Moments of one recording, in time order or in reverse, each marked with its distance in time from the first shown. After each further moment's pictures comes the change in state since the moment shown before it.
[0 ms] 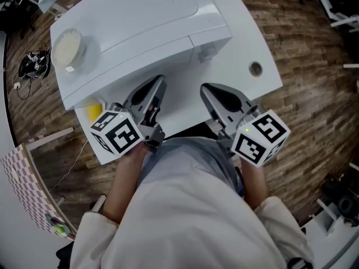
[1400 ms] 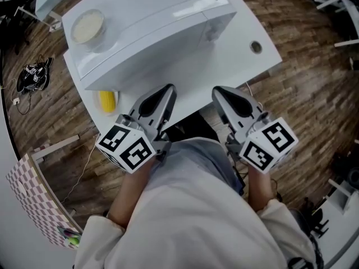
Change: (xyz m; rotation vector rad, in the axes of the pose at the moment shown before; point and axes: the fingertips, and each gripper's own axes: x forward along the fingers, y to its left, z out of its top) left arm -0.102 -0.045 -0.019 0.159 0.048 -0.111; right arm -0.039 0.090 -0.033 -0.049 -0.069 -0.151
